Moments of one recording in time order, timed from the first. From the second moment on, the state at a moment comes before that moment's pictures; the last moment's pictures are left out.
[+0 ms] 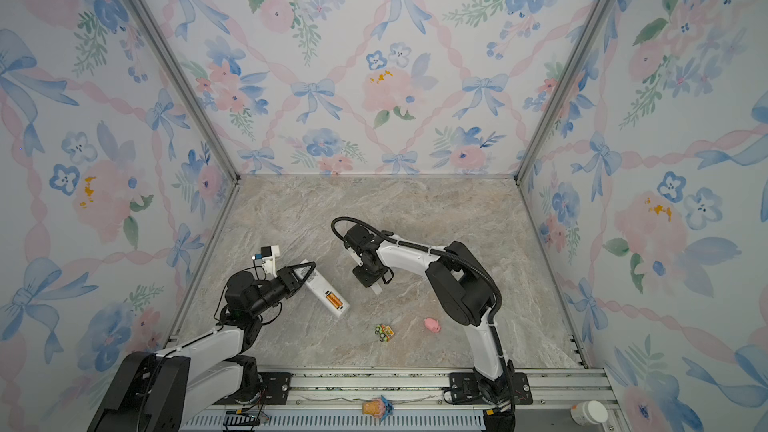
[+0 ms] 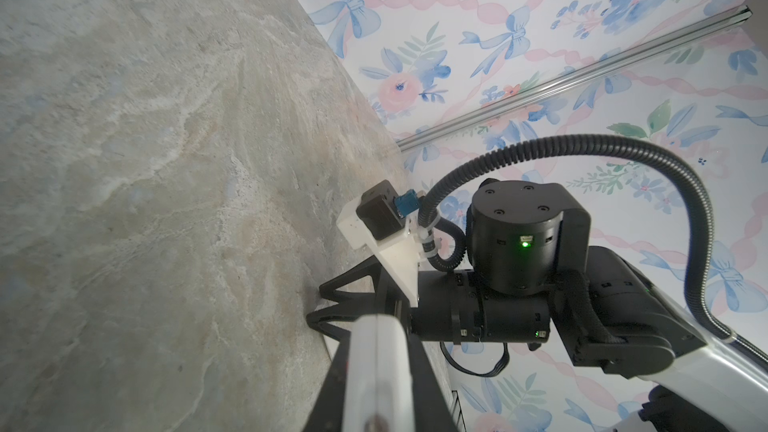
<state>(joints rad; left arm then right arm) -0.11 1.09 0.10 0.81 0.66 -1.03 0.83 2.07 1.48 -0.72 0.02 0.04</state>
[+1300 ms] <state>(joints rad) -0.11 1.09 0.10 0.81 0.66 -1.03 0.85 2.05 1.45 -0.73 0.05 0.06</state>
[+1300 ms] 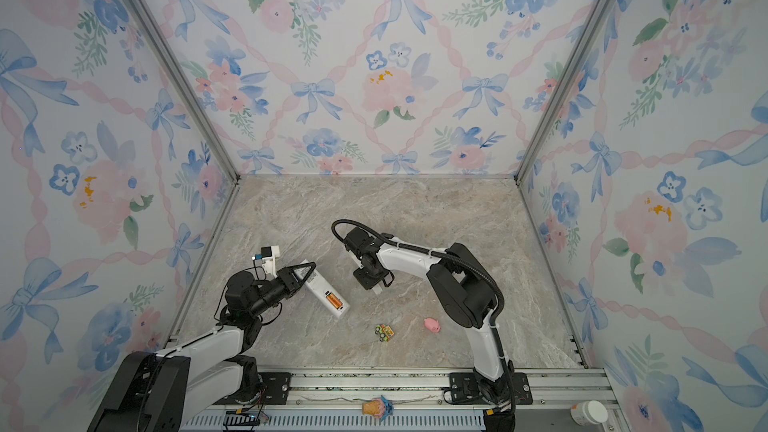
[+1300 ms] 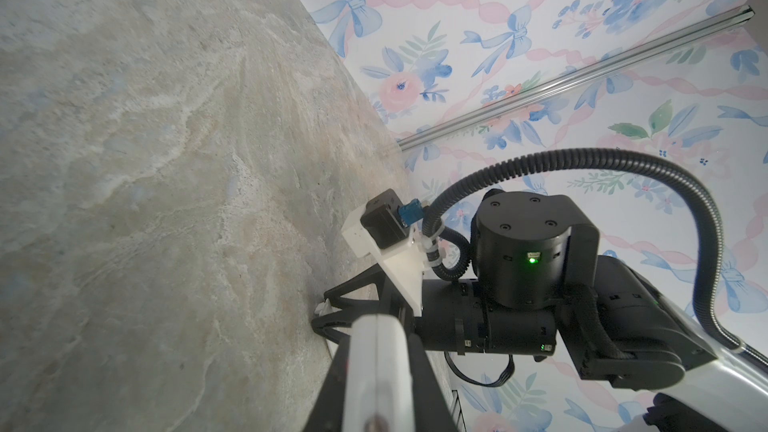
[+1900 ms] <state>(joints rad) -0.11 1.09 0.10 0.81 0.66 -1.03 0.85 2.04 1.45 -0.73 0.05 0.07</state>
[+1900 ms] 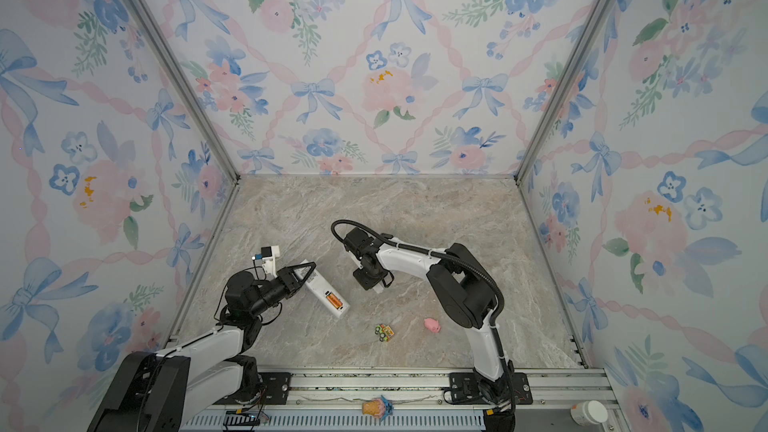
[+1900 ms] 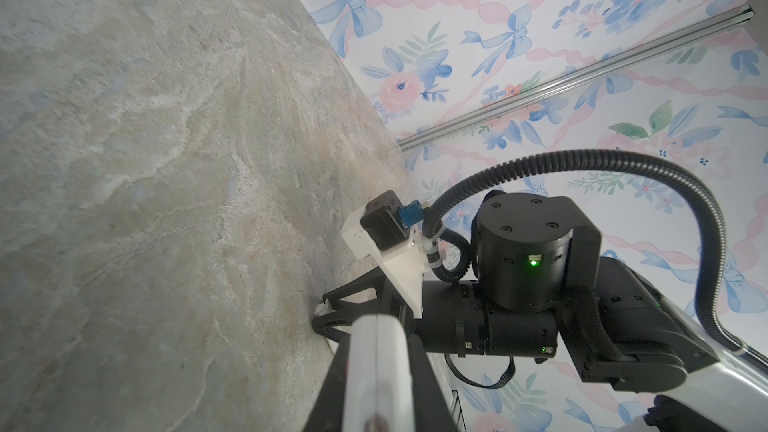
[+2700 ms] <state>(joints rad) -0.11 1.09 0.10 0.81 0.66 -1.02 0.90 1.81 1.30 -0.65 0.06 0.07</state>
